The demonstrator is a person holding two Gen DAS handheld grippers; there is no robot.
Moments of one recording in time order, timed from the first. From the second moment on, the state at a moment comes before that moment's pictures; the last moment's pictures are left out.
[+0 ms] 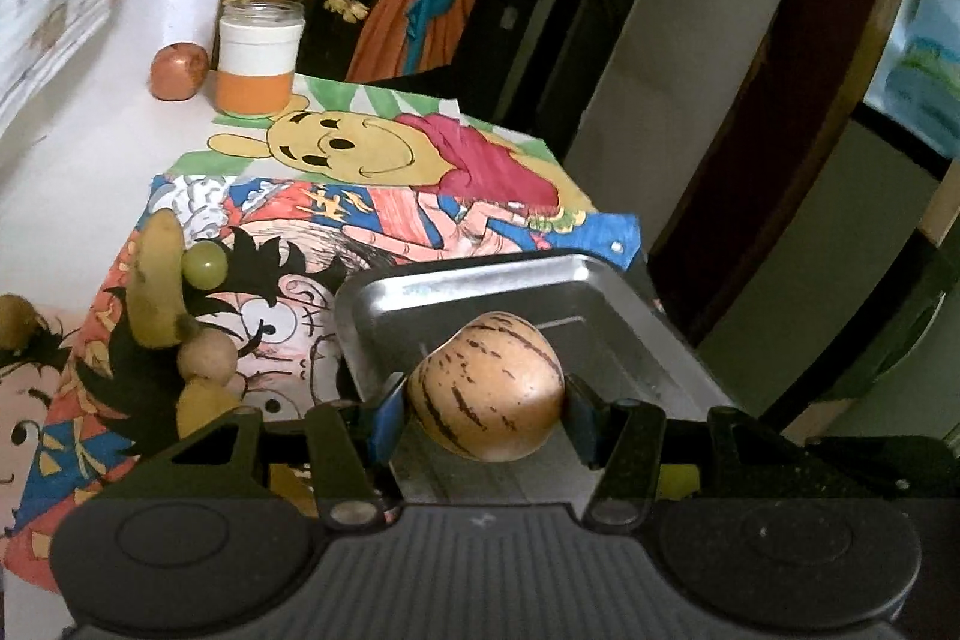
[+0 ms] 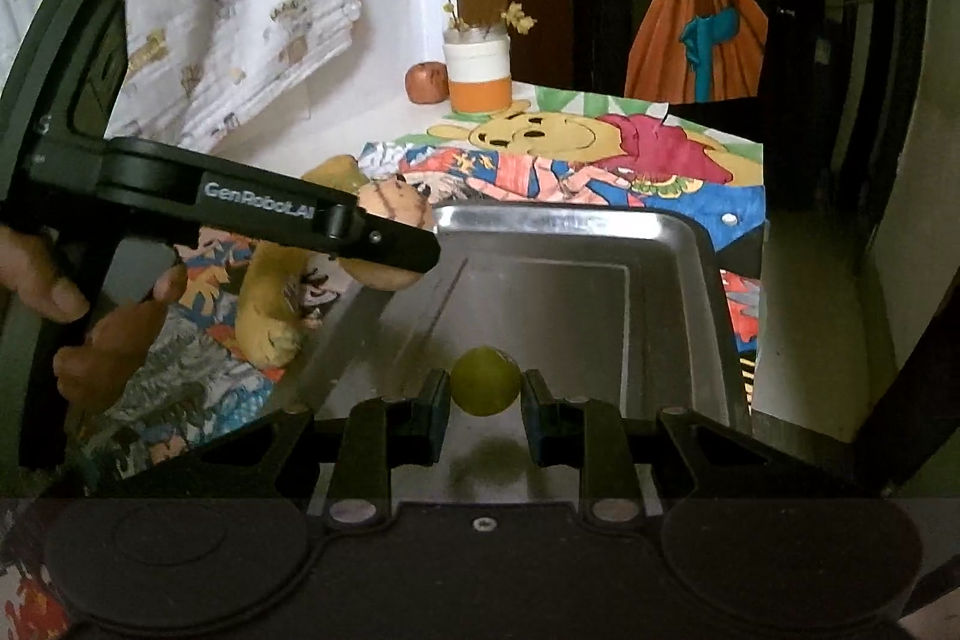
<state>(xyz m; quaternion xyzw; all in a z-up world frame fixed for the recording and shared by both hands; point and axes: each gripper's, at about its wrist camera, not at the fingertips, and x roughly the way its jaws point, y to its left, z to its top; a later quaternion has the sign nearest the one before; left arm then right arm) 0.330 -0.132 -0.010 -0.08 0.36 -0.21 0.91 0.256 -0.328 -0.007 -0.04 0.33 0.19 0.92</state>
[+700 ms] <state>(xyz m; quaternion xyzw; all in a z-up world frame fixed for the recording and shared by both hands) 0.331 -0.142 -0.012 -0.06 0.37 -0.20 0.91 0.248 -0.331 -0.016 -0.04 0.35 0.18 0.92</state>
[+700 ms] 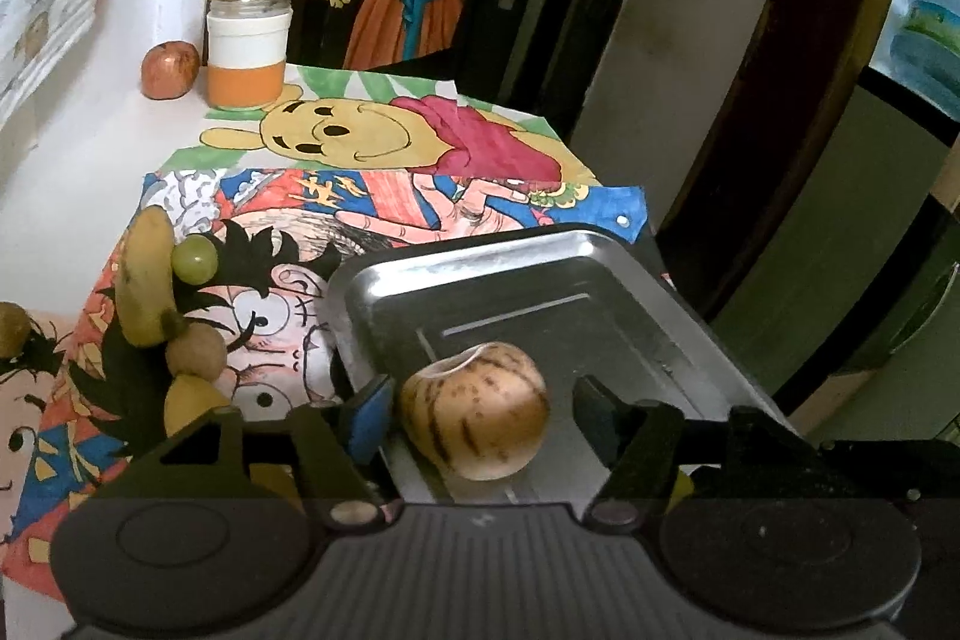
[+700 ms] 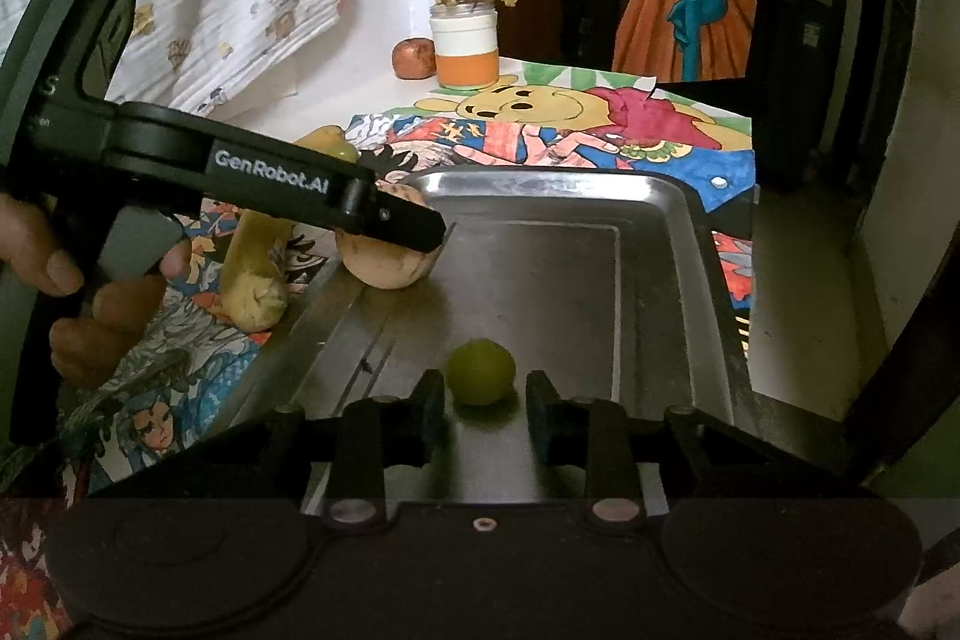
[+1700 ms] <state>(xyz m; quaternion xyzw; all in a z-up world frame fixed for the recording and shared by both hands) 0.141 -0.062 0.054 -0.09 0.26 -0.12 0.95 0.110 -0.319 0.050 0.02 0.28 0.15 0.95</state>
